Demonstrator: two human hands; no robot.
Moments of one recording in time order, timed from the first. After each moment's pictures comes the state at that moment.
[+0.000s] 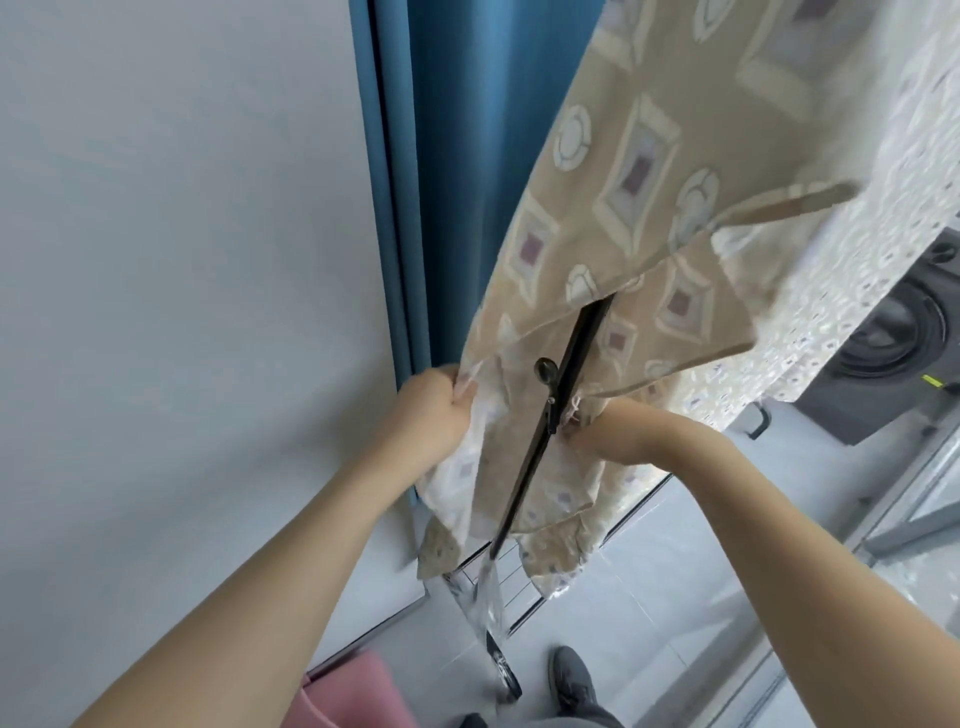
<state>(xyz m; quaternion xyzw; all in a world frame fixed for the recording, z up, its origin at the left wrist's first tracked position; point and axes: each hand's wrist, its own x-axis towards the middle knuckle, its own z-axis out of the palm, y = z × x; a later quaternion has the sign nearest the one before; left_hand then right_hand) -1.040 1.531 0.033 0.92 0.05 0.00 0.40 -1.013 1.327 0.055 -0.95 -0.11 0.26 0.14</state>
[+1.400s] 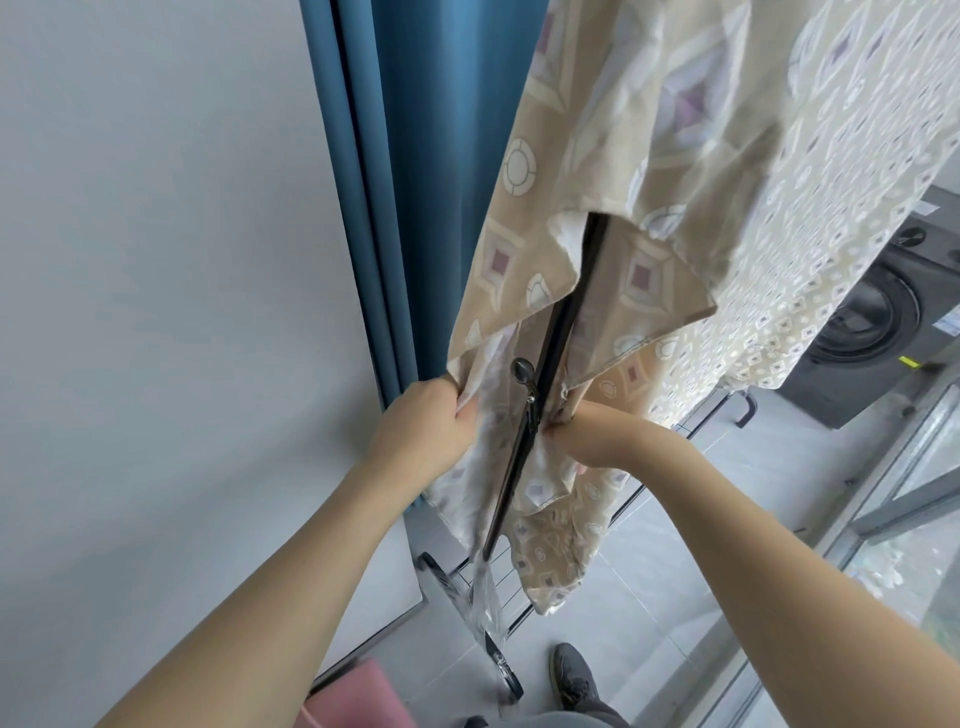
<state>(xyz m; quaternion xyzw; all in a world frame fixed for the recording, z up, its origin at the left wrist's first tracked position) -1.039 1.521 0.027 0.96 0.01 0.02 0.28 -1.004 1.333 0.029 -0.95 -0.04 0.27 0.16</state>
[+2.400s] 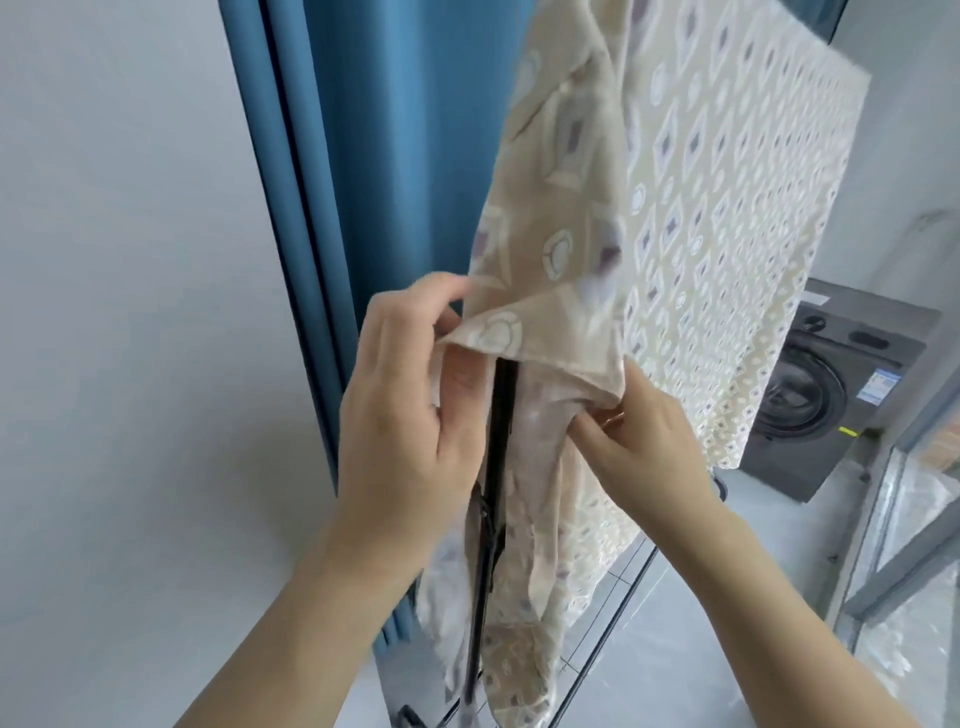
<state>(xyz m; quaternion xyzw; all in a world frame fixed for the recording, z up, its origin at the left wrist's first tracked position) -1.066 1.486 0.197 0.72 -0.26 0.48 0.43 -1.048 1.304 0.162 -0.90 -0.08 -0.25 0.34</state>
